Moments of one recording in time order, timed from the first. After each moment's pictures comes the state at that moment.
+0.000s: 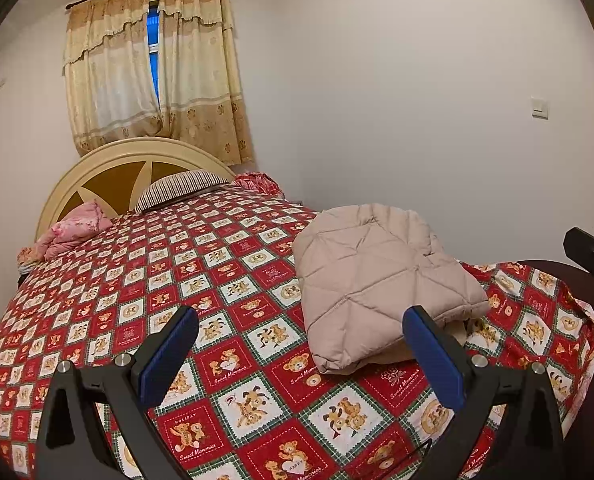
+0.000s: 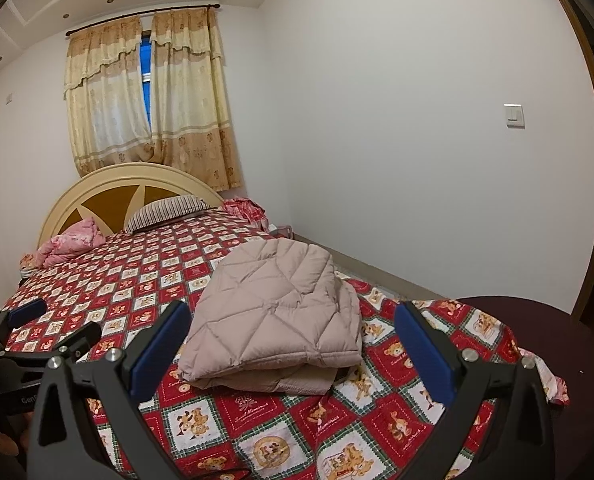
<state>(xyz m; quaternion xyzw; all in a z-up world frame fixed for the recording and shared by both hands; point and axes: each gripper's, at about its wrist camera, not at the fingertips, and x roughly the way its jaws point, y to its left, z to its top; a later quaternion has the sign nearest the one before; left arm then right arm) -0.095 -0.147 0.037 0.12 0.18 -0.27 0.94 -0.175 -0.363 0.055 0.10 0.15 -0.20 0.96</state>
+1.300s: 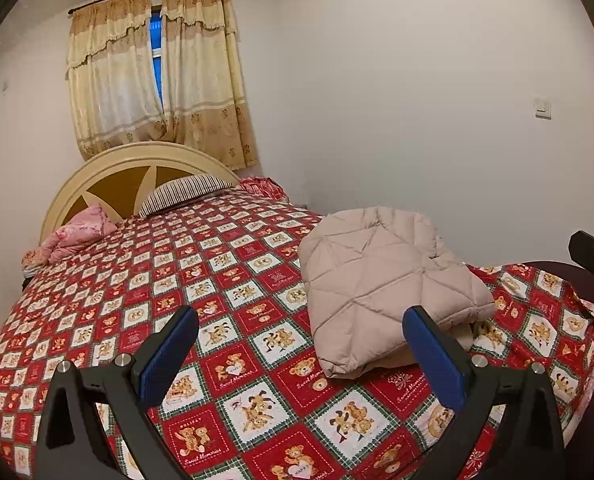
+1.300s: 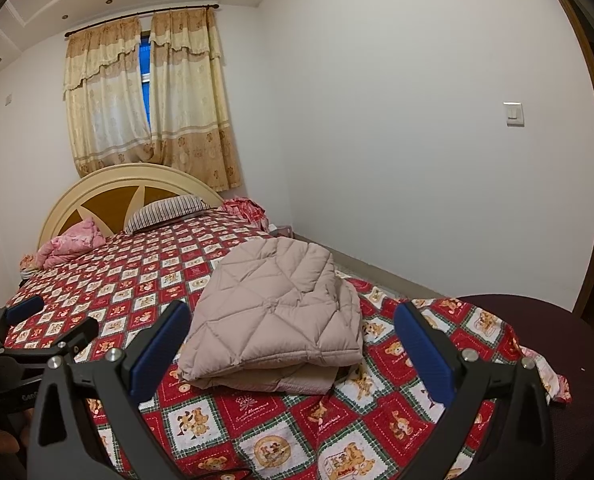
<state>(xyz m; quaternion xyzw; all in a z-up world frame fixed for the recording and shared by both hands) -0.090 -0.147 0.034 0.12 0.18 -0.26 0.94 -0.174 -0.362 0.052 0.10 0.15 -0.20 0.96</state>
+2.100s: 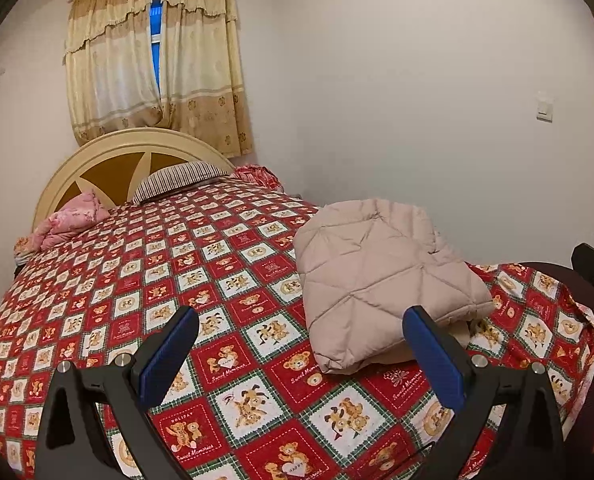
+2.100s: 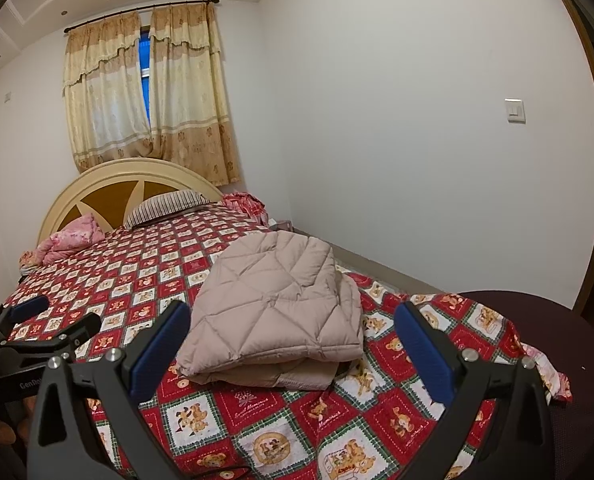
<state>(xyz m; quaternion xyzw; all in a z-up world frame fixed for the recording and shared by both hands) -0.079 -0.146 0.030 0.11 0.20 -0.27 0.94 -0.171 -0.364 0.049 0.11 0.16 -0.20 0.96</state>
